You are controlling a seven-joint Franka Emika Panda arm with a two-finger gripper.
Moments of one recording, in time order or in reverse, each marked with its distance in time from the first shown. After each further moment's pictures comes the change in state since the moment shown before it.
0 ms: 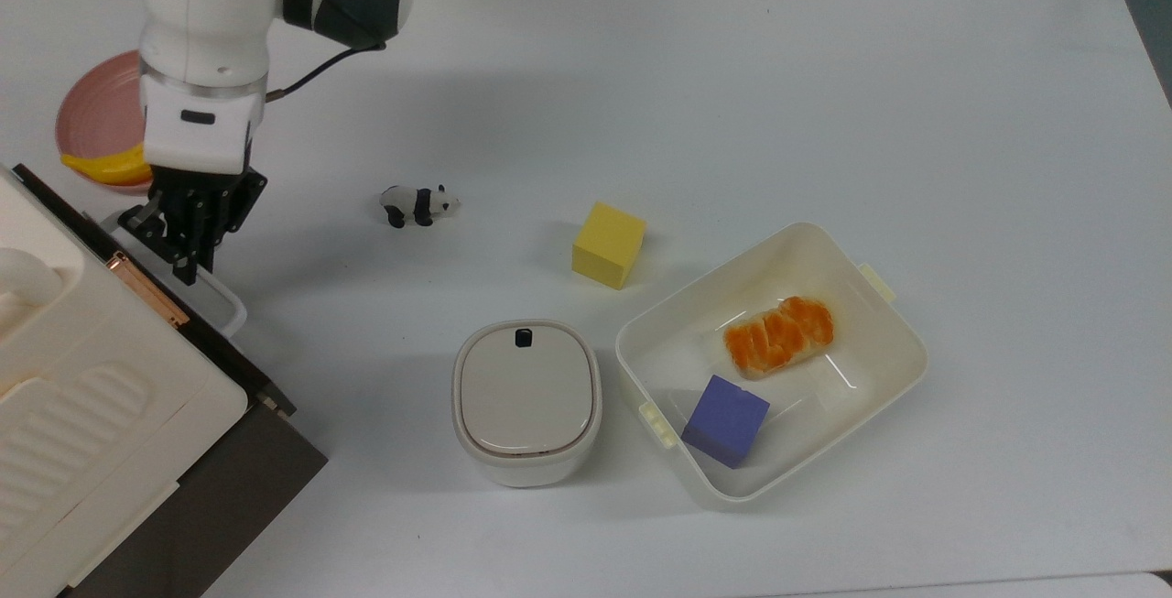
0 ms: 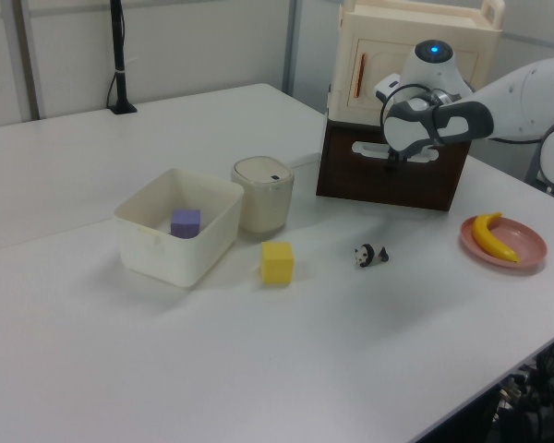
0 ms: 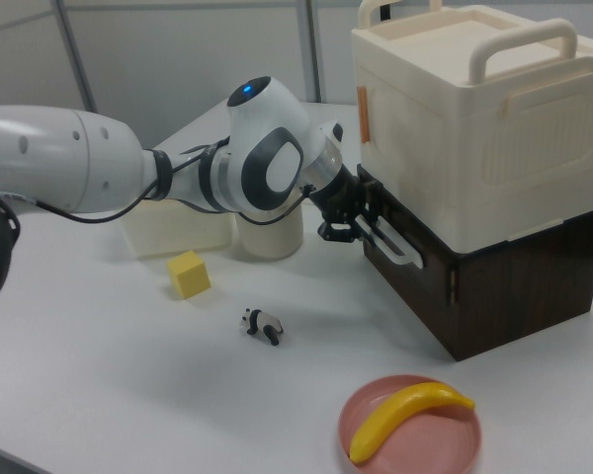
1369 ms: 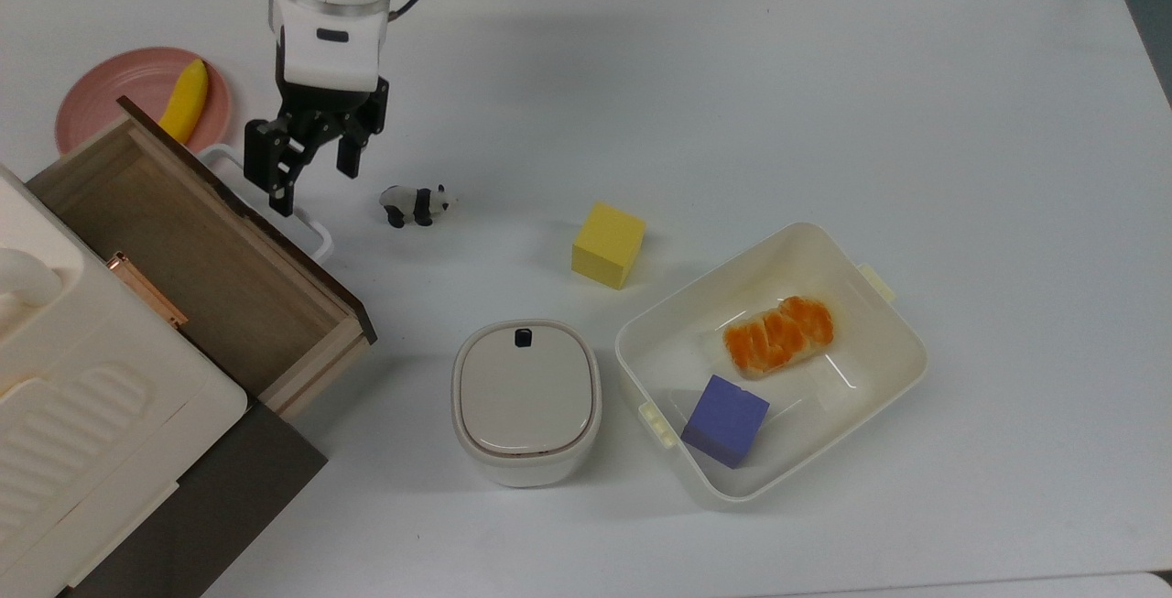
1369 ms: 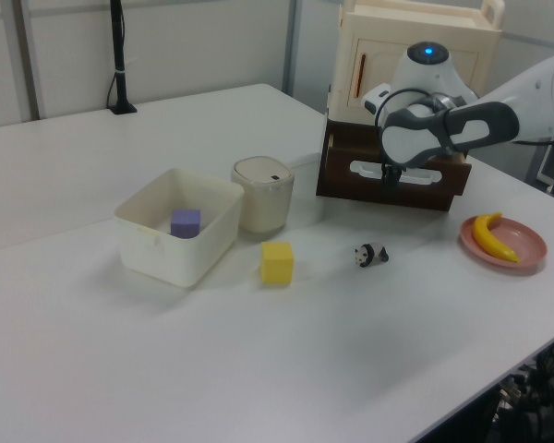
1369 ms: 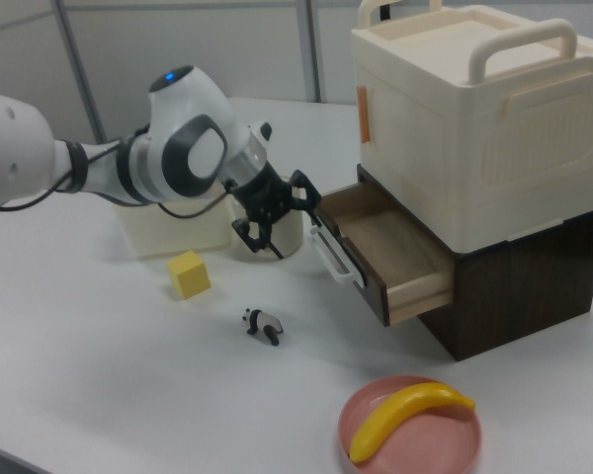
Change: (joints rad) arm 0.114 -0.261 0.013 -0.287 -0.013 -0.086 0.122
